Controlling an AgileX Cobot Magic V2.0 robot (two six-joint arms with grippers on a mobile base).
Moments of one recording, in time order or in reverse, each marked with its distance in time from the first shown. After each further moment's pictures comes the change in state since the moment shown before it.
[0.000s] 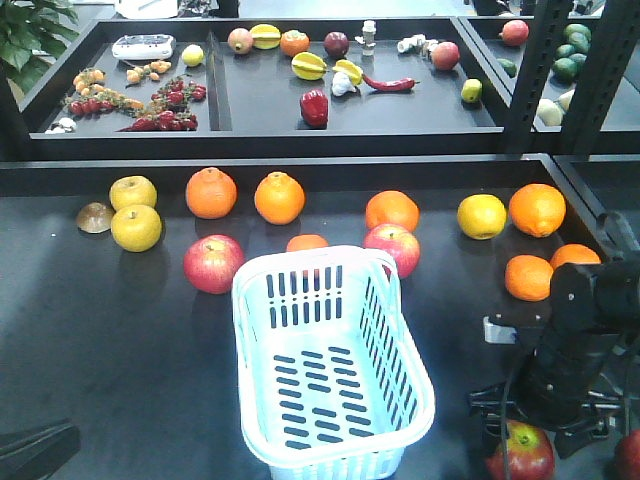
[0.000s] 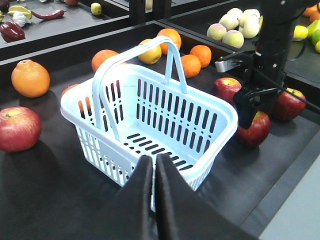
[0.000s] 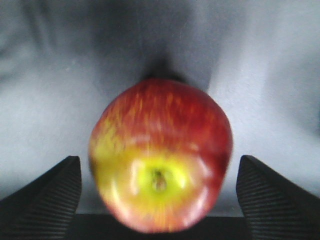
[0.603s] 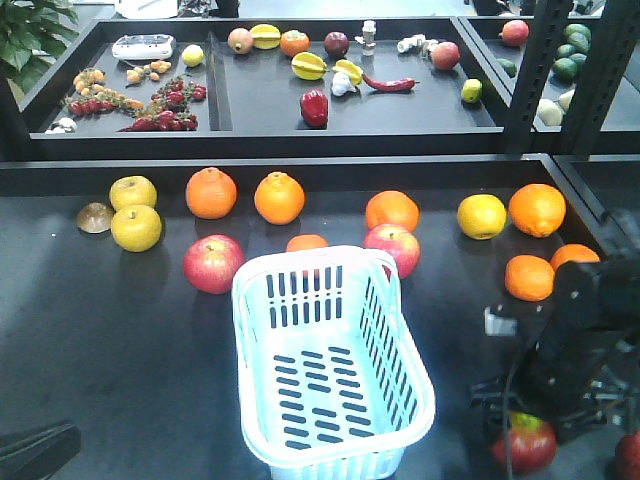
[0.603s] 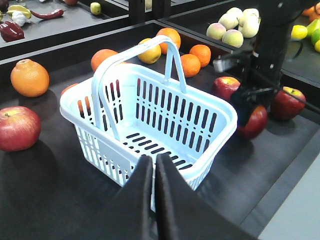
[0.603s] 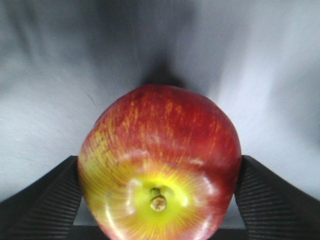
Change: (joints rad) left arm 0.000 0.000 0.000 -0.001 0.002 0.000; right arm 0.000 -0.046 -0.002 -0.016 -0.031 -0.013
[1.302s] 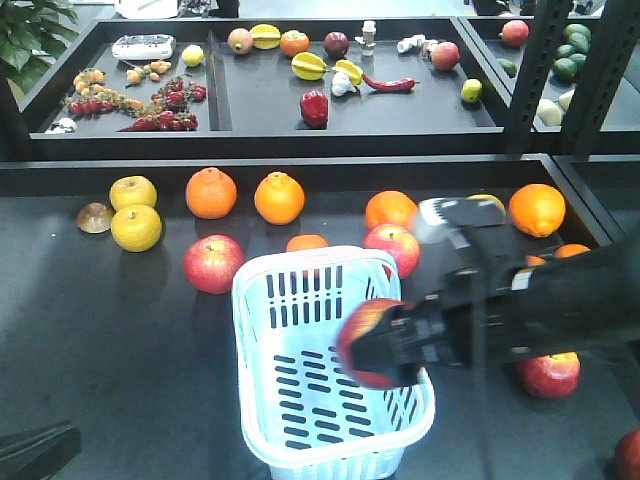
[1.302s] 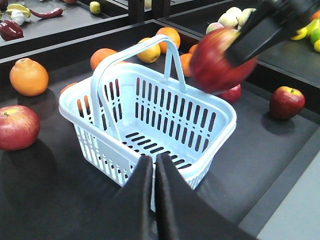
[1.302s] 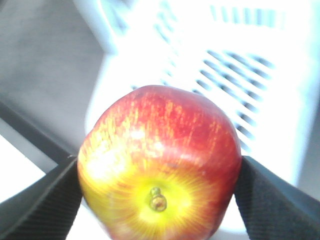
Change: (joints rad) left arm 0.000 0.000 0.000 0.000 0.003 -0.002; right arm 0.335 -0.482 0.003 0.549 -0.115 -0.414
